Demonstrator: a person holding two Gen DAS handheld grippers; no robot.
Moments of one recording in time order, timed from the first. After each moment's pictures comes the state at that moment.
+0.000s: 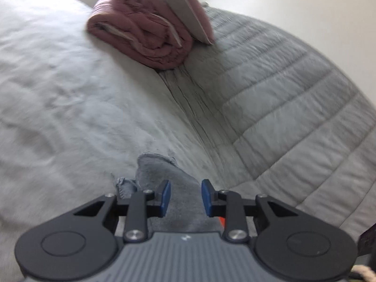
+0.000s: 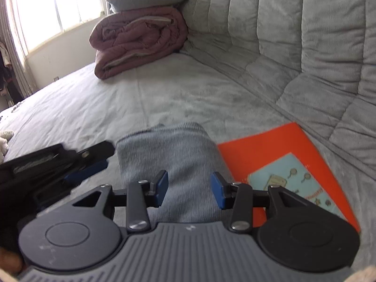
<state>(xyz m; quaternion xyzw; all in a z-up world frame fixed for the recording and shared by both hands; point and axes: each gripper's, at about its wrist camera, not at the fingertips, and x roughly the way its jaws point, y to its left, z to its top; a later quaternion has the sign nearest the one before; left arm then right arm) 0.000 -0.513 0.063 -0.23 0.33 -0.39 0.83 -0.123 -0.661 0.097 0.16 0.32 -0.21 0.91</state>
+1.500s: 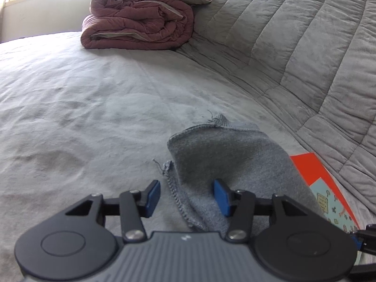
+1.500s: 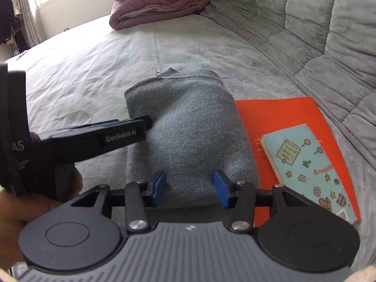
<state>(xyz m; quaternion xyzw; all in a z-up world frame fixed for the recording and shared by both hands) -0.002 -0.537 0.039 -0.01 0.34 -0.33 0.88 -0.125 -0.635 0.074 0.09 0.41 -0.17 0.89</state>
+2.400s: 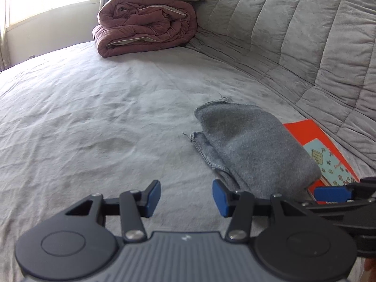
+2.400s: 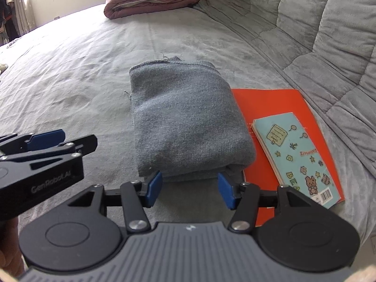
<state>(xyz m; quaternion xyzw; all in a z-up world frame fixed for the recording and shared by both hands) -0.061 -0.475 0.077 0.06 0.35 -0.30 0.89 -0.137 -0.604 0.079 0.07 0.43 -0.20 0.88</state>
